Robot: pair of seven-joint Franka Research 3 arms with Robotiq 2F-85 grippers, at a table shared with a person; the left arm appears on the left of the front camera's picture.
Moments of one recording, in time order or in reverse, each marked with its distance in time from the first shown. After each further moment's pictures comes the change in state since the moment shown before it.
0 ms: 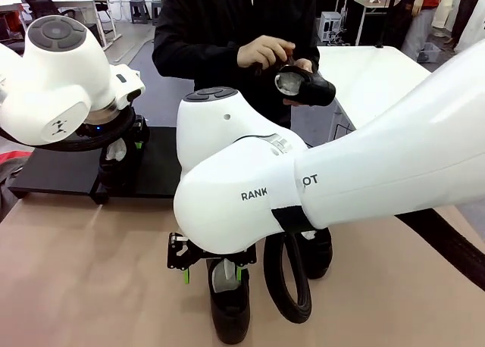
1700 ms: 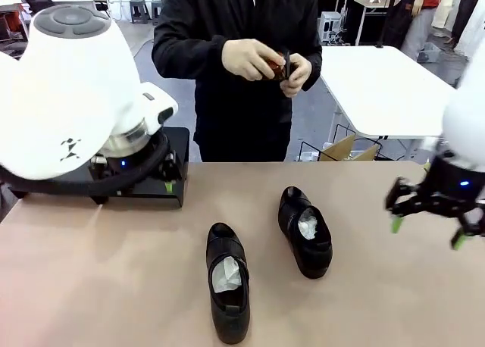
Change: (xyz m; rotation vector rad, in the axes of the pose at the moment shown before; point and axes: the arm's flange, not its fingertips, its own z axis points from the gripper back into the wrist) left arm -0.103 -0.090 0.106 -0.089 0.222 0.105; right arm 0.006 -0.383 0.085 0.023 -0.025 -0.517
